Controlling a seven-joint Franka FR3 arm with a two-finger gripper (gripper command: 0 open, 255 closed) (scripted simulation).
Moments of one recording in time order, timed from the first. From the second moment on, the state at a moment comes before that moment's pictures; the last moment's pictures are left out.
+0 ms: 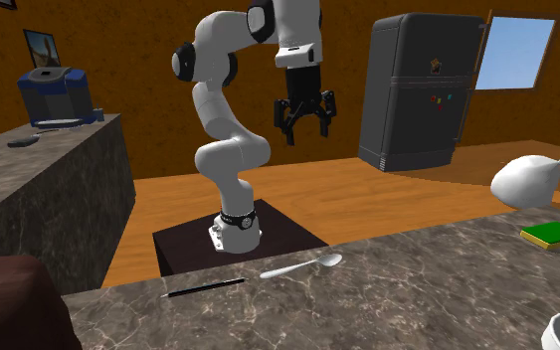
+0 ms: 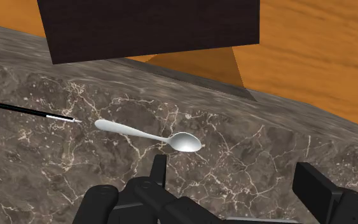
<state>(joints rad) -0.01 -0.83 0.04 -2.37 0.12 1.61 0.17</state>
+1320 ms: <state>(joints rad) -0.02 -0.54 0.06 -2.79 0.17 2.49 0.12</state>
